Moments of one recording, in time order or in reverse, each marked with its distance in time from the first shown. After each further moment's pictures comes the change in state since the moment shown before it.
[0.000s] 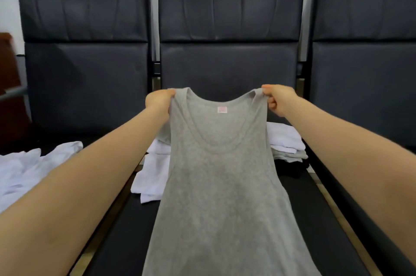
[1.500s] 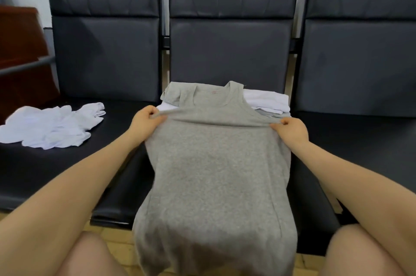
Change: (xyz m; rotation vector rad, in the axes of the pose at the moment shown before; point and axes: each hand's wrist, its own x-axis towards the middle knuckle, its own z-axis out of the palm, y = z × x) left_hand -0.078 -0.117 -0.142 0.654 -0.152 0.448; right_hand -0.131 0.136 -0.108 -0.677 0.070 -0.271
